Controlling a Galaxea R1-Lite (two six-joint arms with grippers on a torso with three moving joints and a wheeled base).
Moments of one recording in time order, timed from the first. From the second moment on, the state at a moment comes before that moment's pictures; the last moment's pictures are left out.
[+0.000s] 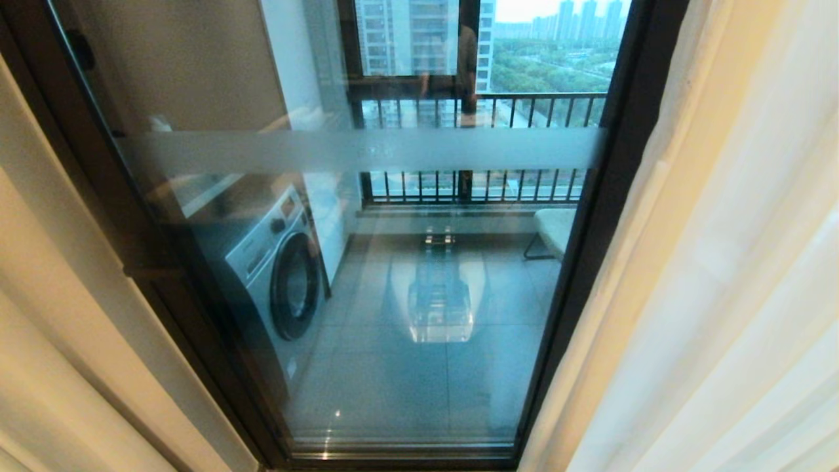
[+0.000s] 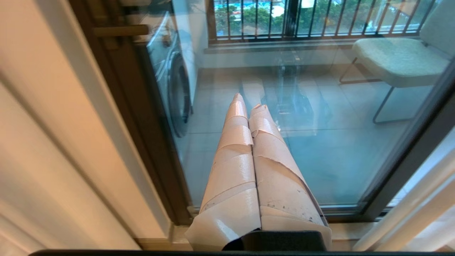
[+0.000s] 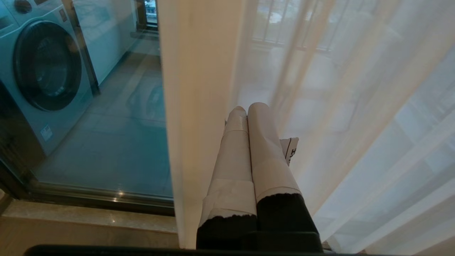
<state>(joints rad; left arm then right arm) 0.00 0.00 -0.02 0.03 -0.01 0.03 0.00 0.00 0.00 0.01 0.04 -0.12</state>
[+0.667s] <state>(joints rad) 0.00 0.00 -0.02 0.03 -0.01 0.03 0.00 0.00 0.00 0.00 0.04 -0.12</state>
